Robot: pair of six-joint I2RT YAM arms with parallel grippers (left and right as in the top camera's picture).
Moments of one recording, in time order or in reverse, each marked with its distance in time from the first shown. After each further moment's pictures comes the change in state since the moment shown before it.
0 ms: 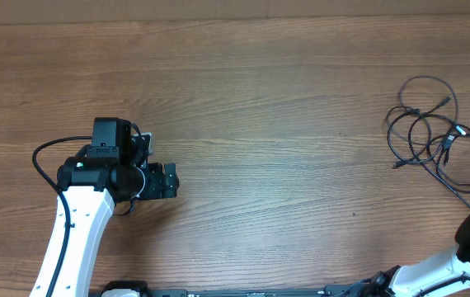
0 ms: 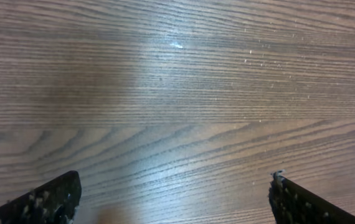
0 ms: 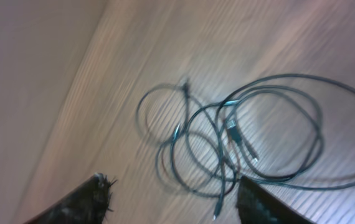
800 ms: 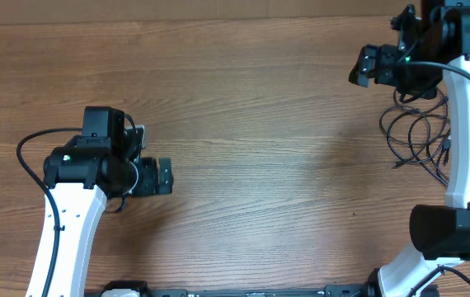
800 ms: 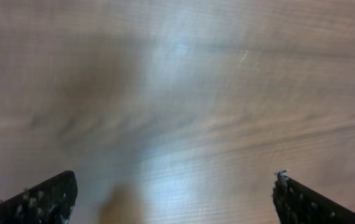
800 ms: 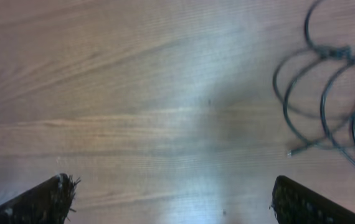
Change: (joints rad) left arm 0.000 0.001 0.160 -0.198 -0.047 -0.003; right arm 0.667 0.000 0.000 -0.227 0.061 -0.288
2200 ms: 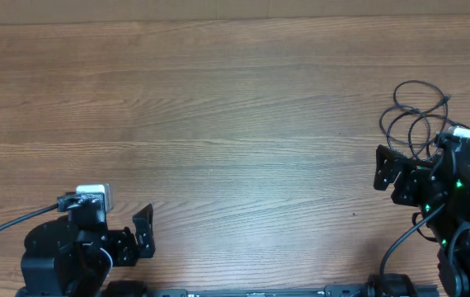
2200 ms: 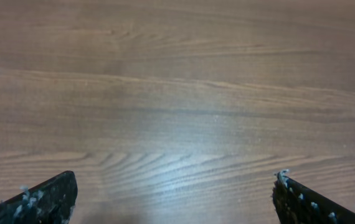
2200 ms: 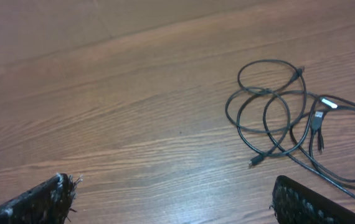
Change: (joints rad) left arm 0.000 -0.728 -0.048 -0.024 -0.066 -0.016; right arm 0.013 -1.150 -1.087 0.594 0.174 0.068
